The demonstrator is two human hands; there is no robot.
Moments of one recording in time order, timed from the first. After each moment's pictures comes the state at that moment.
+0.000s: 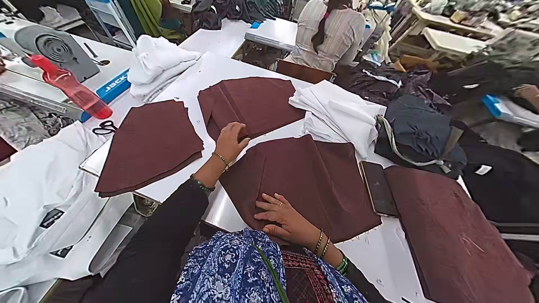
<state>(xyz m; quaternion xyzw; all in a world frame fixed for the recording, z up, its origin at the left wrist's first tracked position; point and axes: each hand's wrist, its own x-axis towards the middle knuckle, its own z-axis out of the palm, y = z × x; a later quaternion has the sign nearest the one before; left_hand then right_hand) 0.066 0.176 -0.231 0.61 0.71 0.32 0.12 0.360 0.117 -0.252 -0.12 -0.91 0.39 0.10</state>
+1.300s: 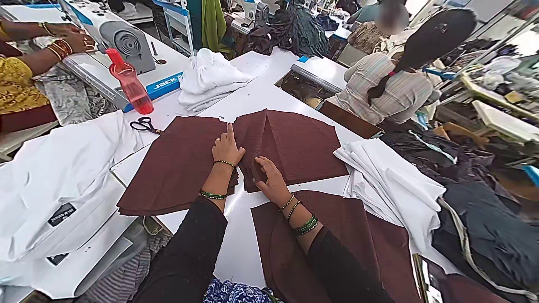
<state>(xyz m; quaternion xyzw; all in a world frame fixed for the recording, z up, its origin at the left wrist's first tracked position) -0.064 0.197 -0.219 0.31 0.90 0.25 0.16 0.118 0.252 -0.250 -0.18 -0.88 0.40 0.19</state>
